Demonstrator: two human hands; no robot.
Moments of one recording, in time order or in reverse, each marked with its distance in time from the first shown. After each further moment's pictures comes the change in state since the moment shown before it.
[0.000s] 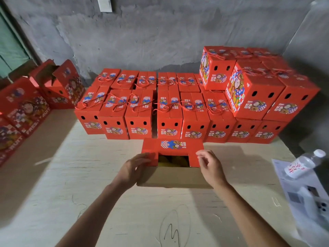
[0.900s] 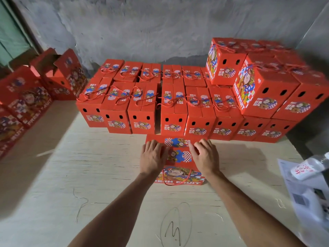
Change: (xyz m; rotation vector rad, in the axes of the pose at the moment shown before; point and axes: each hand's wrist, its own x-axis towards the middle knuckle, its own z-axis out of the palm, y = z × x) left_hand 0.048 0.031 0.071 0.446 0.264 -0.102; right_hand 0.041 -0.003 0.043 -0.514 0.142 -0.232
